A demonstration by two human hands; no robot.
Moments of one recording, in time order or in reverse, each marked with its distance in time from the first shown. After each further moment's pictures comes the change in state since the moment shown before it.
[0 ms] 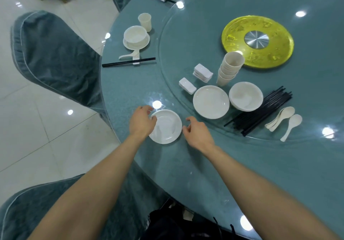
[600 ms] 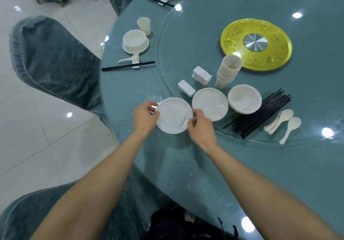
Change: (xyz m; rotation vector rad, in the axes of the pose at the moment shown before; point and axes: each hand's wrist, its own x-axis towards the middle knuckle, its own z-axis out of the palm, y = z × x) left_hand 0.014 0.025 -0.007 -0.319 0.055 -0.019; right_hand 0.006 -0.015 -0.019 0.200 0.232 0.005
